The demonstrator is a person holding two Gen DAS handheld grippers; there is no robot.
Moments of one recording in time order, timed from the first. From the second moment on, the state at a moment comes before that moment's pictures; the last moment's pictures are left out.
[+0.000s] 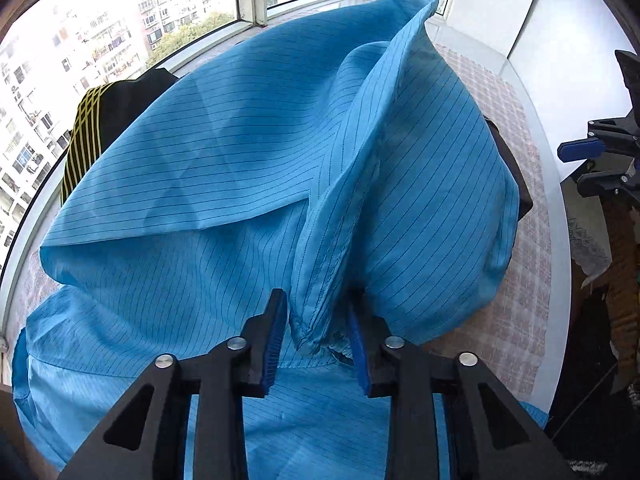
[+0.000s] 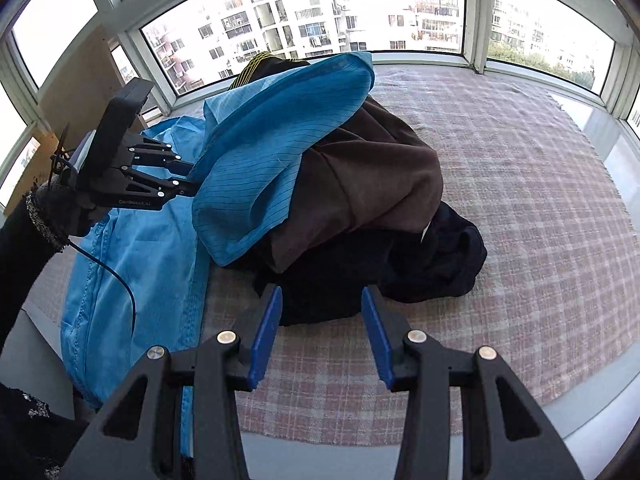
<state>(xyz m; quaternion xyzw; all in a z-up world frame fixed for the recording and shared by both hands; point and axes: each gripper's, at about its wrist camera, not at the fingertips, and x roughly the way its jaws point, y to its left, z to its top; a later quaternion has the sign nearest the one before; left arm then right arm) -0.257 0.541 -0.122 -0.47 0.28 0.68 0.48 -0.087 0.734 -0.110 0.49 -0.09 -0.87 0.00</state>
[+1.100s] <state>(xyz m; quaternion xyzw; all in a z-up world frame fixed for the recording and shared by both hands) 0.024 0.366 -0.069 -0.50 0.24 0.68 0.49 -0.424 0.507 -0.179 0.61 0.09 -0.78 0.11</state>
